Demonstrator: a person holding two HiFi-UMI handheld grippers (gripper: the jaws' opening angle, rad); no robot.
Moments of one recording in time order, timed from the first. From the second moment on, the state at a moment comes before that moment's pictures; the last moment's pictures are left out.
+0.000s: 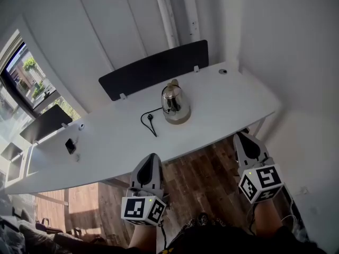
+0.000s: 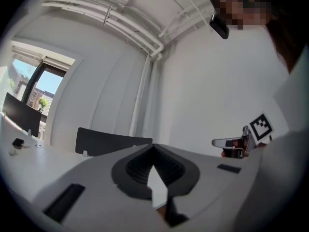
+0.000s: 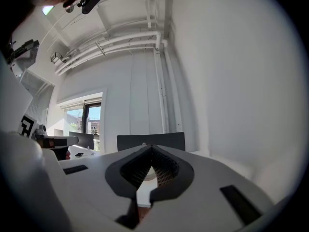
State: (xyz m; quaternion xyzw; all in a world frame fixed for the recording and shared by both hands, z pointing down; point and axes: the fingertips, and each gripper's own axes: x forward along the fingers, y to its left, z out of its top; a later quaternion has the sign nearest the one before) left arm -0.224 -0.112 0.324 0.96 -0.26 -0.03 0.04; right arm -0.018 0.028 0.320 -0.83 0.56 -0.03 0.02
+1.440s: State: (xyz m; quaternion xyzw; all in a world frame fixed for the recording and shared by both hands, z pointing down) left arm -0.074 -0.138 0.327 0.92 -0.40 -0.03 0.05; right arm 0.182 -0.046 0.326 -0.75 0.66 -0.03 0.00
